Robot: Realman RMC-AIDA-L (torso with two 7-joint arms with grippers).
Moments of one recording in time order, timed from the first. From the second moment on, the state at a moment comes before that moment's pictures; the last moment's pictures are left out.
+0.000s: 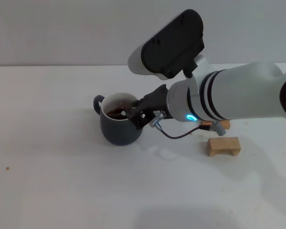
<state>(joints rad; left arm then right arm) -0.02 -2.07 -0.66 -0.10 2.10 1.52 -0.14 0.65 2.08 1.17 1.47 -2.65 0.95 -0.08</state>
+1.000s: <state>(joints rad) -0.02 -2.07 -0.66 -0.11 2.10 1.54 -0.14 0.33 2.08 1.13 1.58 -2.84 0.35 -0.08</state>
